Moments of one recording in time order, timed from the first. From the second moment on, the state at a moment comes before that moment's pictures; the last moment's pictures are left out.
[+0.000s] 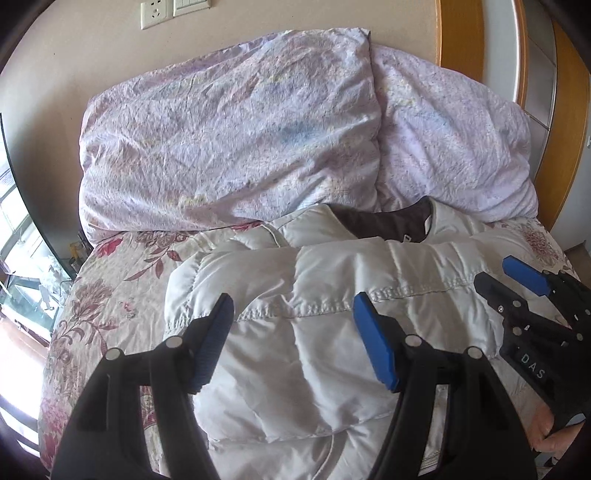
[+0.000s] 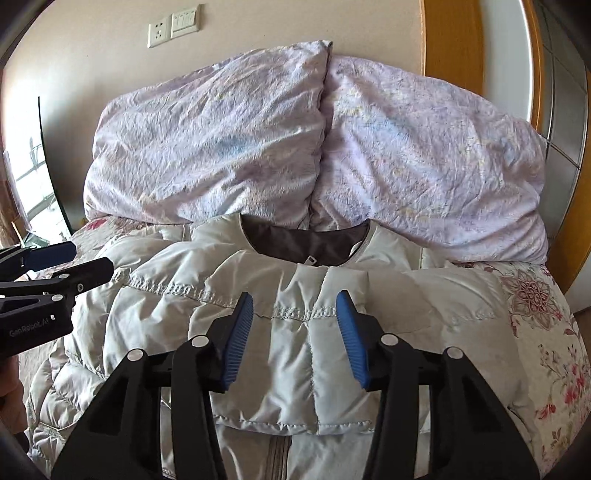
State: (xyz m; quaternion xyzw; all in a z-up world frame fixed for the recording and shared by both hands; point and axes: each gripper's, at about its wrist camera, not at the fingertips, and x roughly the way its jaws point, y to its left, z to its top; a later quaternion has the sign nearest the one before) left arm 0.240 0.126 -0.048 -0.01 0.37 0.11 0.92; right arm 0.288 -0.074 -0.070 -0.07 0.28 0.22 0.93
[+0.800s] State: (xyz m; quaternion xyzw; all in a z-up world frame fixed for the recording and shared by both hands) left arm 0.184 0.156 -0.073 0.00 0.39 0.10 0.92; right arm 0.327 -0.163 -0.109 0.05 0.46 0.27 0.84
